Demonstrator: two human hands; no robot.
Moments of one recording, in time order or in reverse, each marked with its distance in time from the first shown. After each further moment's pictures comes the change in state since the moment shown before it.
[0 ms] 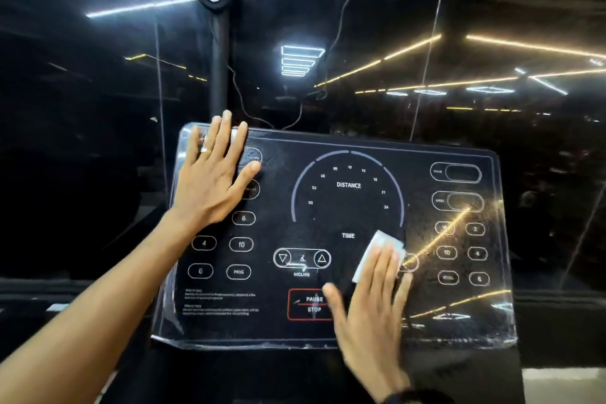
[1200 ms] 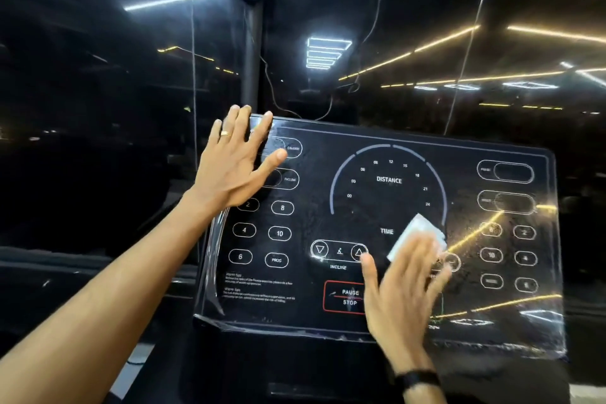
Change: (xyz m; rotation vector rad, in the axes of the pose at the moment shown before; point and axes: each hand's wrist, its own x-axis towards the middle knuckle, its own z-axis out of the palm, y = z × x) left_hand -0.005 -0.028 -0.022 -0.099 -0.120 -0.065; right_hand 0.022 -0.019 0.007 0.043 0.041 0.114
